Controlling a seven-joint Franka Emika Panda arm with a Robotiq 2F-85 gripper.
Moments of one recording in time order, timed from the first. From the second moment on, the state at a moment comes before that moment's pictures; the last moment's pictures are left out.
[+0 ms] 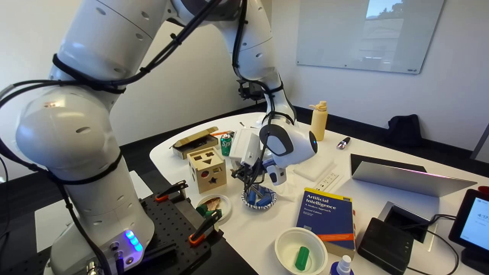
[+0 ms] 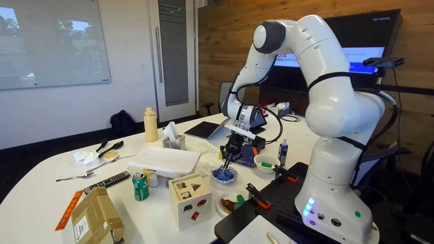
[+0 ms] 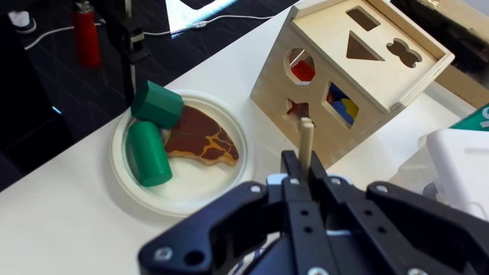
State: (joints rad) arm -0.21 0.66 -0.10 -2.16 0.83 1.99 -0.14
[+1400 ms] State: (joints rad) arm -0.22 0.64 -0.13 -2.17 0.84 1.99 -0.13
